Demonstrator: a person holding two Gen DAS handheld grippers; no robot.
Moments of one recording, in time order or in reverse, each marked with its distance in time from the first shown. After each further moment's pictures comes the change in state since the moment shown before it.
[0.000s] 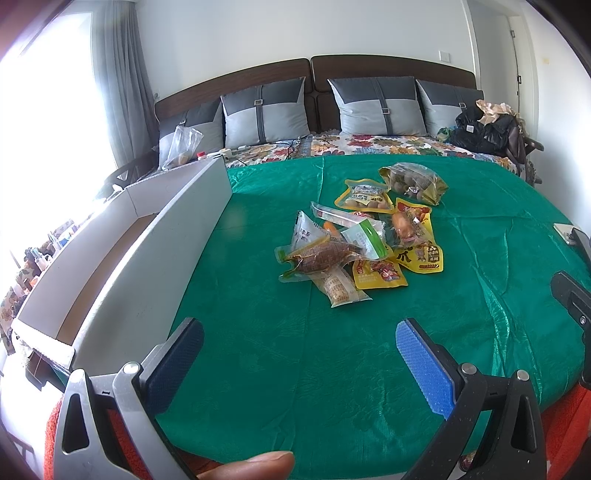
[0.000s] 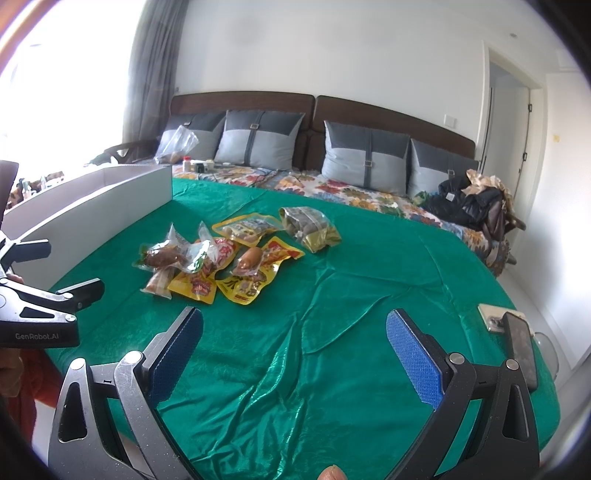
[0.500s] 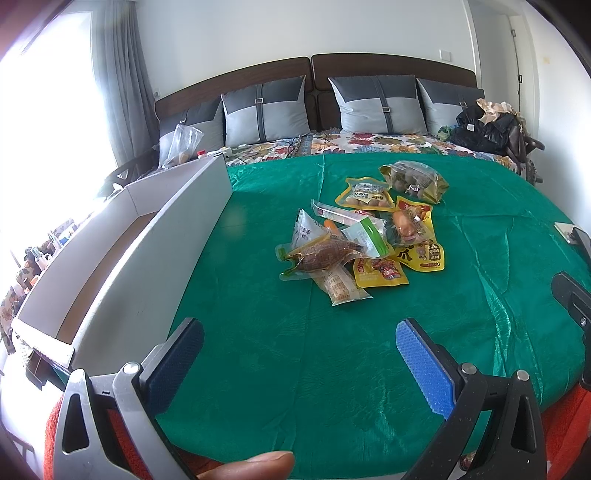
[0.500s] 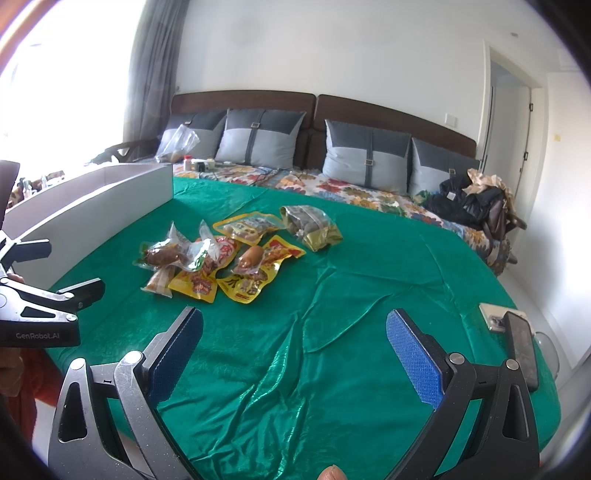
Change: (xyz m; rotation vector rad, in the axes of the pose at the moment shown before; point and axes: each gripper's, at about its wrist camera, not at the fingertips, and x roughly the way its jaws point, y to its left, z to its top) left arm 0.002 0.002 -0.002 -0.001 0.005 0.000; right arm 0.000 0.002 -0.001 -0.002 0.002 0.000
